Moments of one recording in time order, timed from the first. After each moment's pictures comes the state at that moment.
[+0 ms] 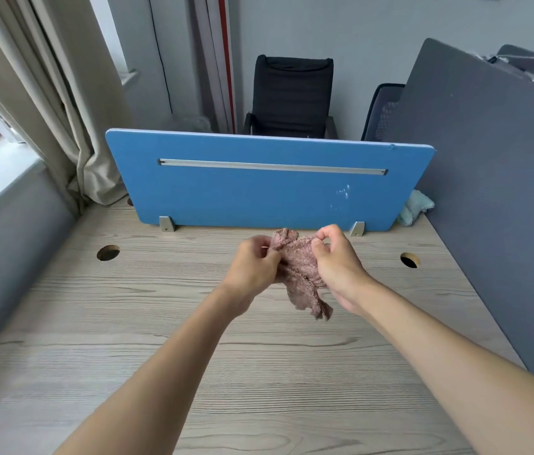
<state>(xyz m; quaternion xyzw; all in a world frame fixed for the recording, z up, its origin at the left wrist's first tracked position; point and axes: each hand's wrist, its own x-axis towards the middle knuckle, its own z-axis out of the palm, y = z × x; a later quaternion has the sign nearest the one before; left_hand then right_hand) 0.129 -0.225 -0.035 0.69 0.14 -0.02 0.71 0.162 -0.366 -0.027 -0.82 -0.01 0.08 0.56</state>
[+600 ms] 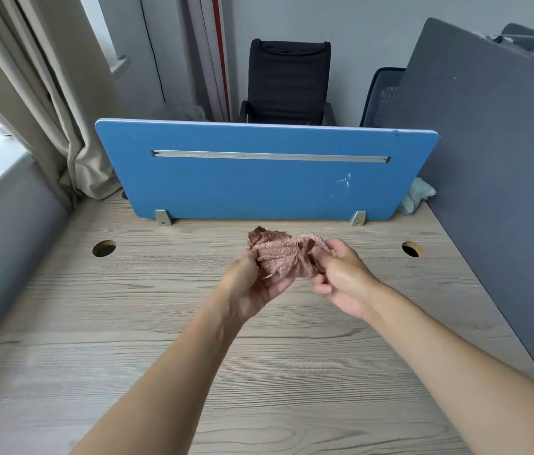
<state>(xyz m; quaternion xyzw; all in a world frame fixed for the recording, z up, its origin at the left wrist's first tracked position) 0.130 -0.215 -0.060 0.40 0.32 -0.13 0.85 0.153 -0.374 -0.036 -0.67 0.13 0.24 0.69</state>
